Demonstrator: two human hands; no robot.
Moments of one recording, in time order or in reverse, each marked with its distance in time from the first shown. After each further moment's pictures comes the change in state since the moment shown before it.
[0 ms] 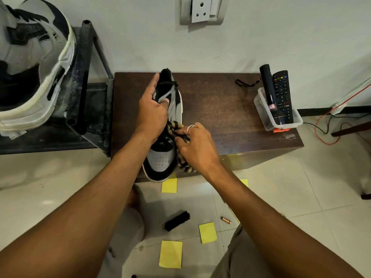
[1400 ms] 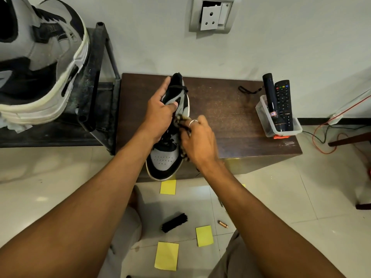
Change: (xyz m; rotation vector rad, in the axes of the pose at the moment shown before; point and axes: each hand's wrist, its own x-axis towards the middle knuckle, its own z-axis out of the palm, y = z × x) left_hand 0.004 0.002 -0.004 -0.118 -0.107 -0.075; right_hand 0.013 -0.016 0.004 -0.168 0.106 -0.042
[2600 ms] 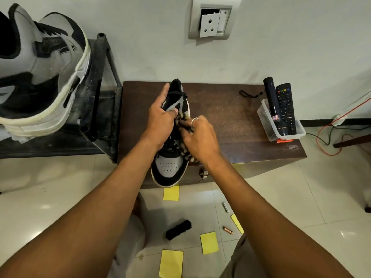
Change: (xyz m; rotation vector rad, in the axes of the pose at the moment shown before) left_hand 0.004 -0.002 0.002 -0.015 0.031 -0.034; right_hand 0.026 0.004 -0.002 0.140 -0.016 0.009
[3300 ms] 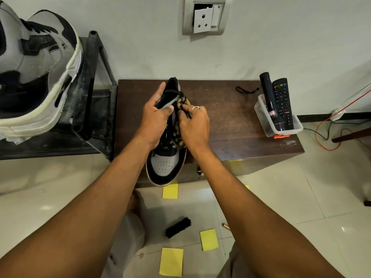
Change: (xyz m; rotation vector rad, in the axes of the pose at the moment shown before) left_hand -0.001 -0.001 0.001 -0.101 -0.029 -0.046; right_hand 0.022 -0.006 0.014 0.279 0.227 0.170
